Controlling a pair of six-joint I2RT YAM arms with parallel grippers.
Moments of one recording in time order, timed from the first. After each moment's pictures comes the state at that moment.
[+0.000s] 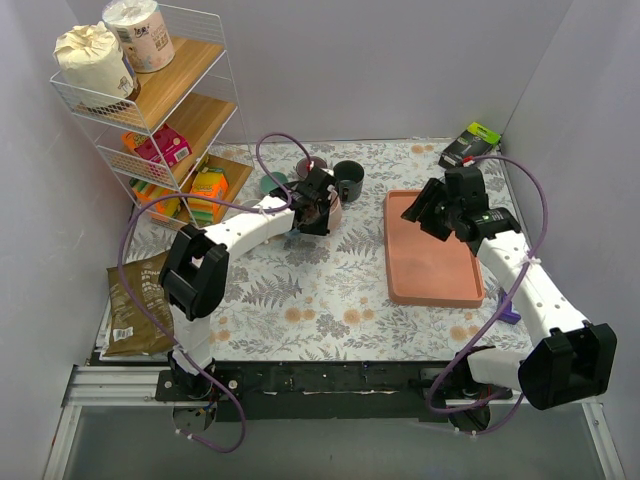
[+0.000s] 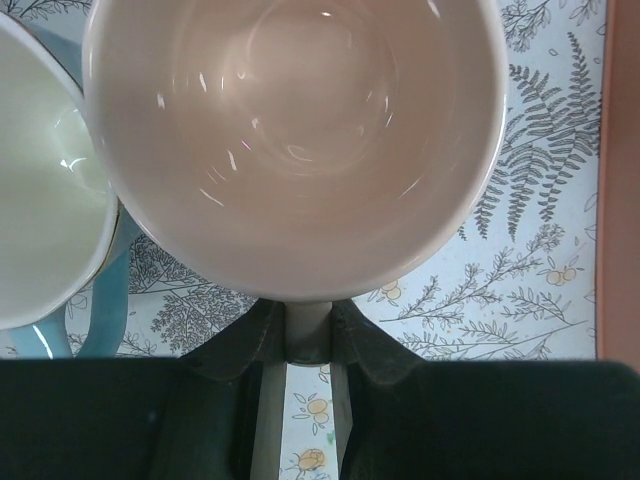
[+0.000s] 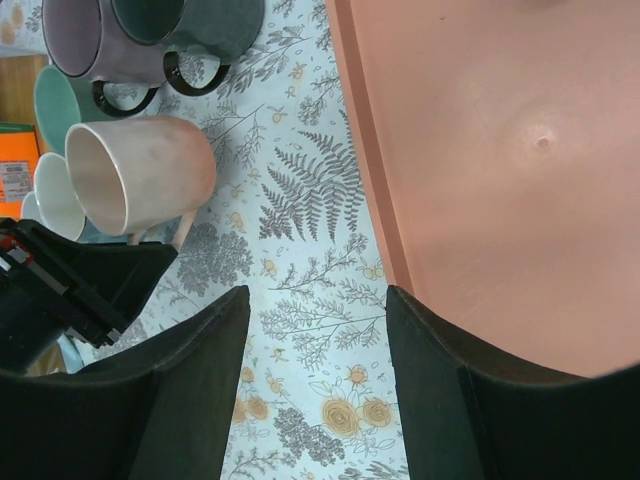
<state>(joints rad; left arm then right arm) -0.69 1.90 1.52 -0.58 -0.16 -0.43 0.28 1.21 1.07 -0.60 -0.03 0.75</state>
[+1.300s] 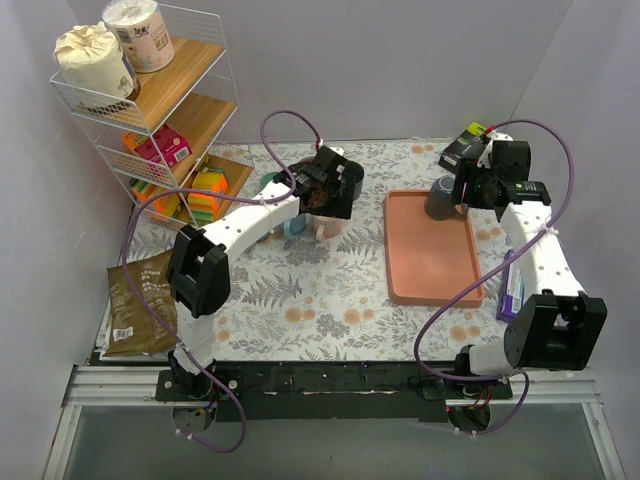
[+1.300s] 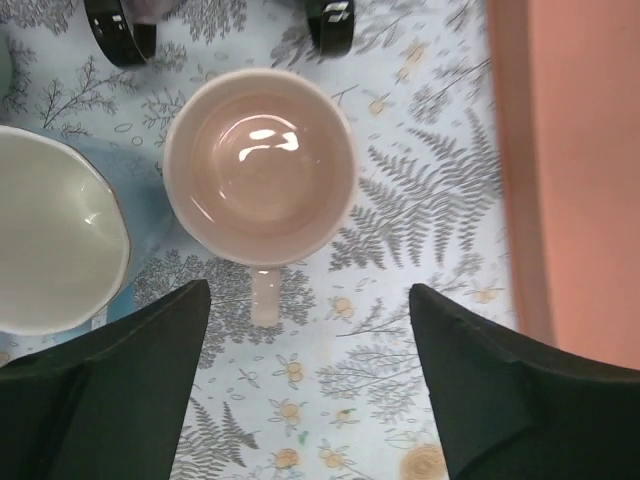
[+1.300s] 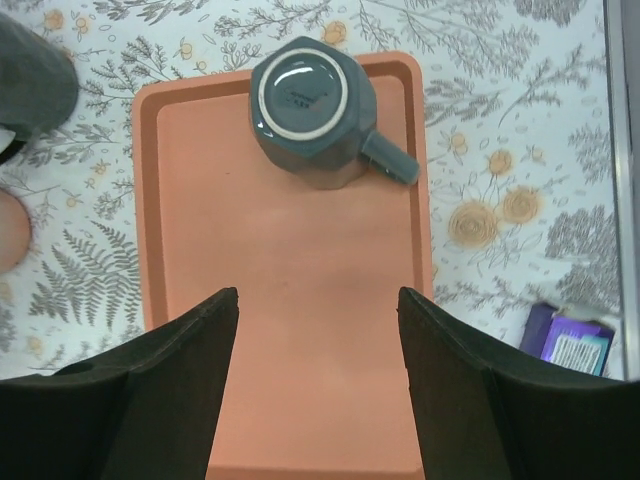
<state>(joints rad) -0.71 1.97 1.75 -0.70 -0.20 -0.42 -0.03 1.39 1.29 -0.64 -0.03 0.15</state>
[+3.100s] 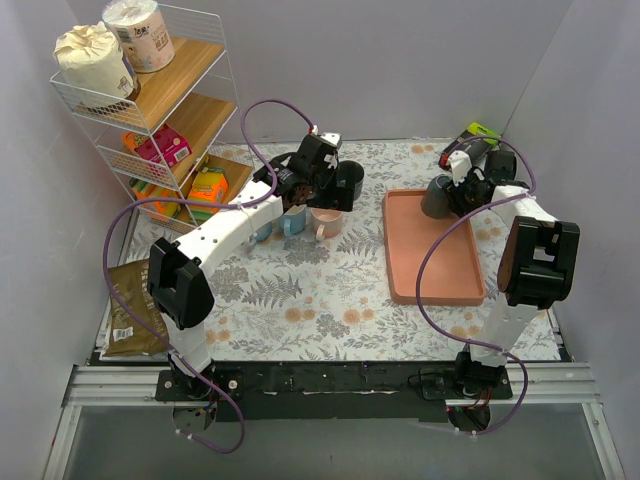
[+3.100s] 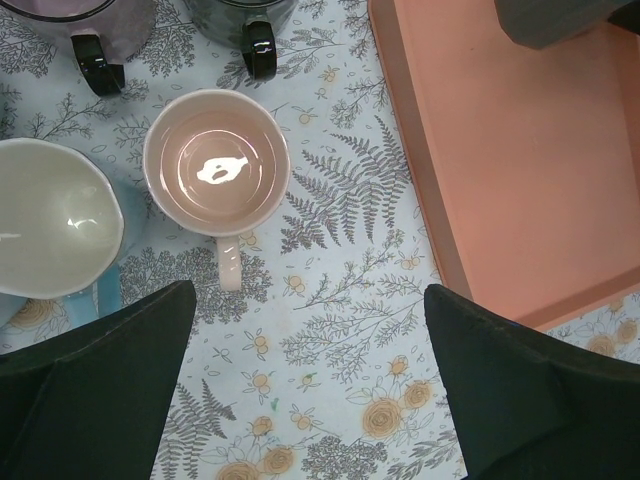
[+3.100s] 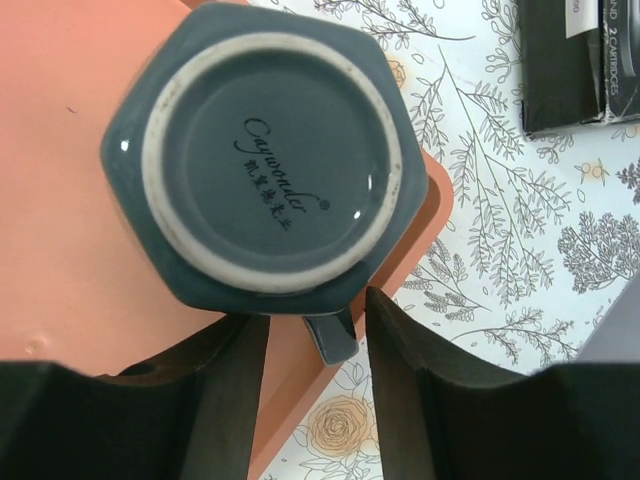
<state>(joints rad) -0.70 1.82 1.77 -0.71 -0.09 -0.41 -0.13 1.84 1.29 -0.35 -0.37 -0.76</state>
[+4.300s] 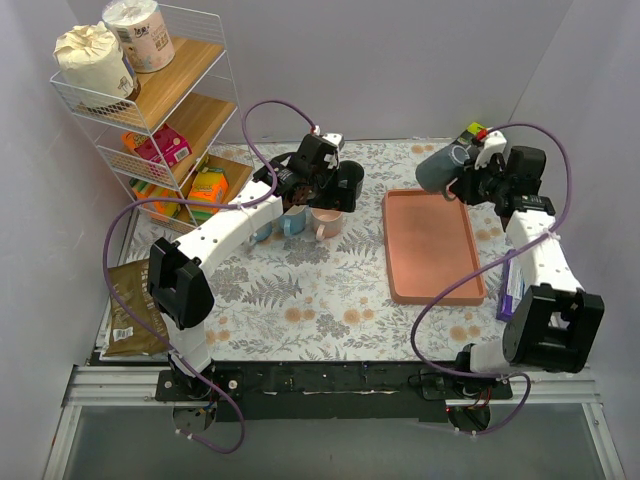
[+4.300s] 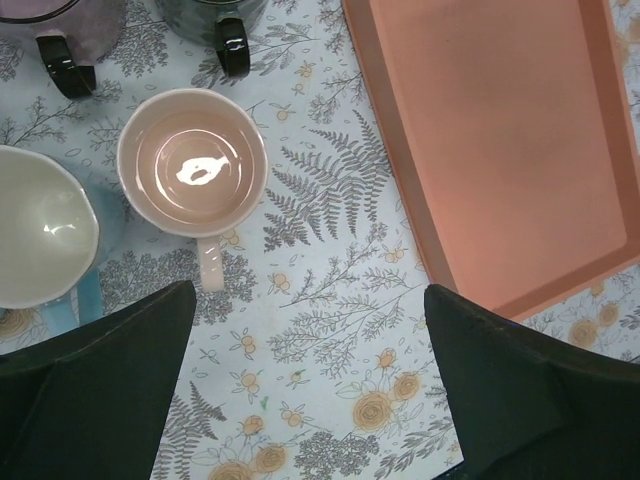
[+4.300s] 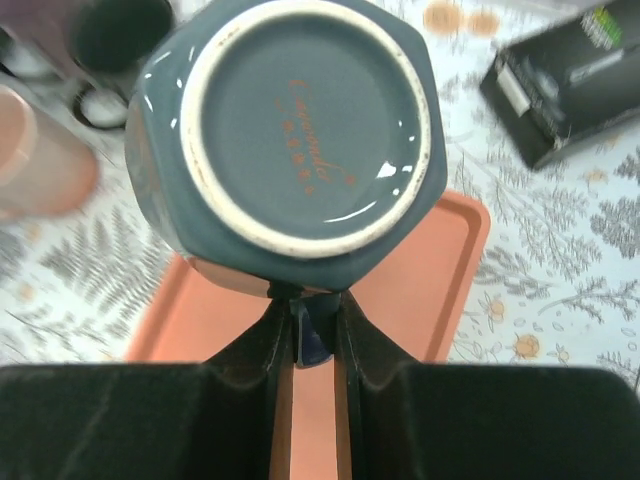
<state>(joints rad) -0.70 1.82 1.77 -0.71 -0.05 -0.40 -0.14 1.44 1.15 -0.31 -0.51 -0.27</state>
